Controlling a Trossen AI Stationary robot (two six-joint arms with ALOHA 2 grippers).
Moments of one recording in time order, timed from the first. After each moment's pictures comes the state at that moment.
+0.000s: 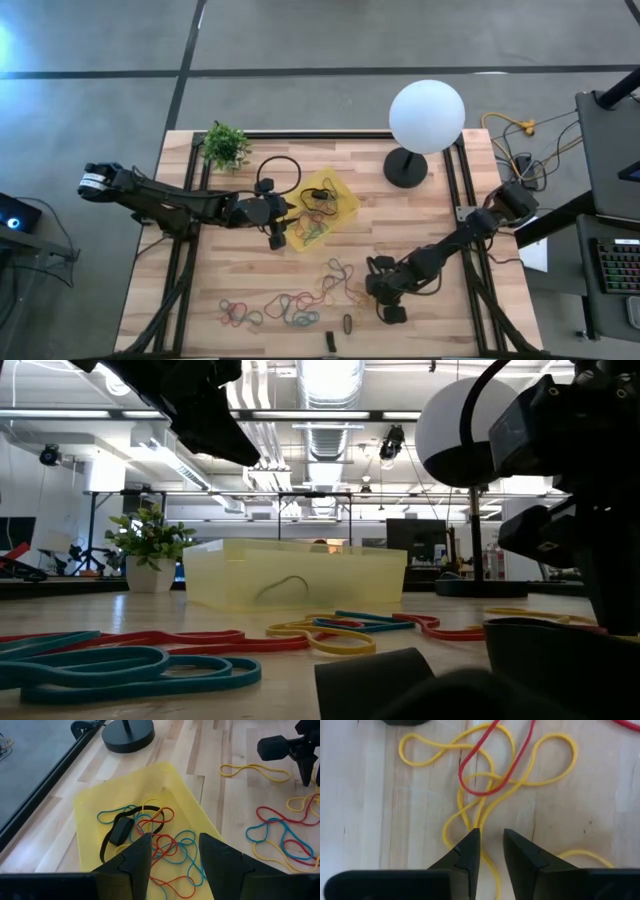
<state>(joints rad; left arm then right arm) -0.15 1.20 0.80 -0.22 -0.40 -0.18 0.56 1.76 0.89 -0.26 -0.04 0.57</state>
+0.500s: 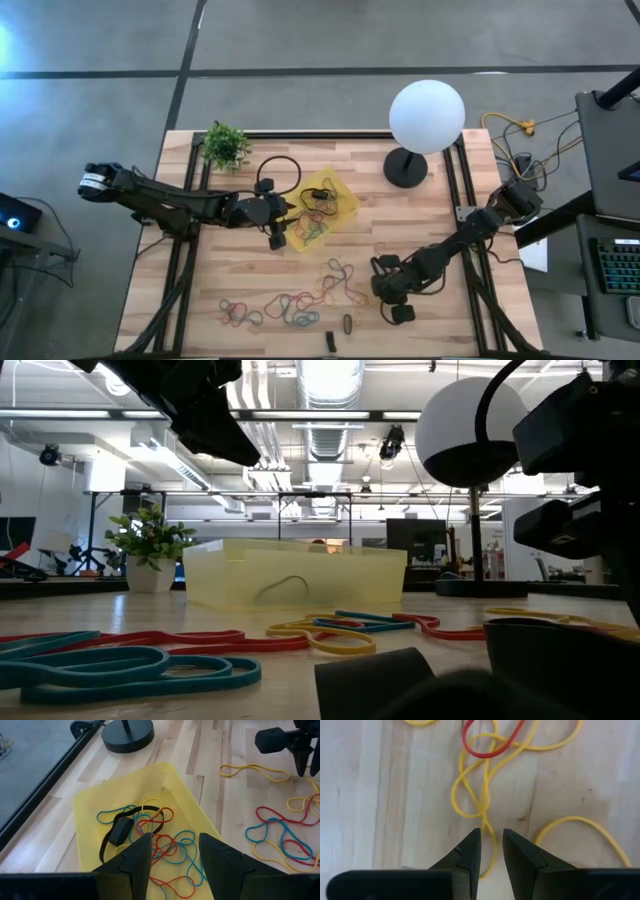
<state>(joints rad) -0.15 1.20 0.80 -0.22 -0.39 -0.18 0.58 1.72 0.88 -0.36 -0.06 0.52</state>
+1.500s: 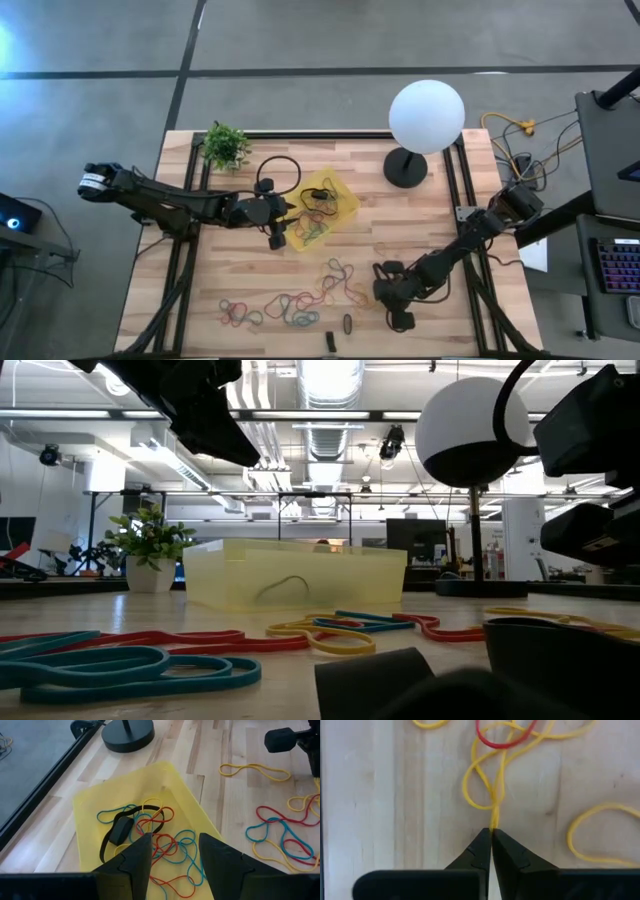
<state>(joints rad) -0.15 1.20 0.80 -0.22 -0.39 -0.18 0.63 1.76 0.86 -0.32 -0.02 0.67</state>
